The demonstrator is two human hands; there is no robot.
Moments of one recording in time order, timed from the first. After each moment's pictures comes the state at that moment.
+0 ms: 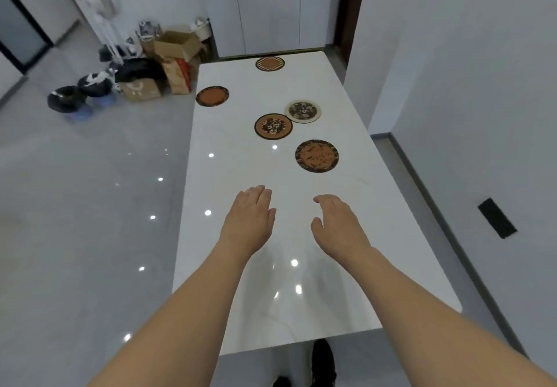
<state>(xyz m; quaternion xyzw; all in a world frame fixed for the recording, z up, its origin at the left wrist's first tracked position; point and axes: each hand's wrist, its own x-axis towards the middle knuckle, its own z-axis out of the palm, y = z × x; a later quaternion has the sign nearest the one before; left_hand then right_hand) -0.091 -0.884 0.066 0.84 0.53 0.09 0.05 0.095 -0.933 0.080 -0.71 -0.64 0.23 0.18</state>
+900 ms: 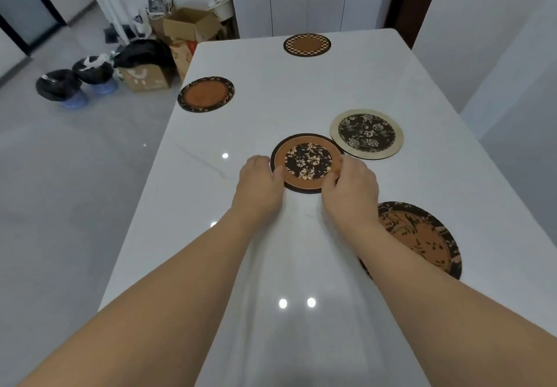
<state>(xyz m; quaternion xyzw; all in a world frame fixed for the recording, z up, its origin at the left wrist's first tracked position) -0.064 -0.443 -0.138 0.64 0.69 0.22 0.25 0.094 -0.474 -0.138 -0.75 -0.59 0.13 0.28</state>
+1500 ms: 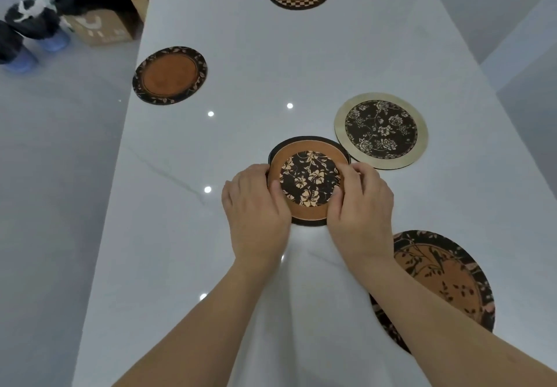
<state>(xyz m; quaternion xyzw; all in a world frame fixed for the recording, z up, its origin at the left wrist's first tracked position) -0.043 -0.420 -0.168 0.64 0.71 0.26 0.12 0.100 -0.439 -0.173 -0.75 -0.62 0.04 0.25</state>
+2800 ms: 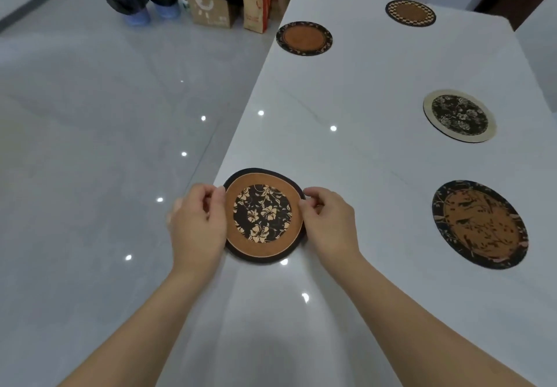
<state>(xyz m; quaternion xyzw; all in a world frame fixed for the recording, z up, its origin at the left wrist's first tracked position) -0.256 -0.673 -0.146 0.40 0.78 0.44 0.19 -0.074 -0.619 -0.143 -0.65 -0.60 0.37 0.28</state>
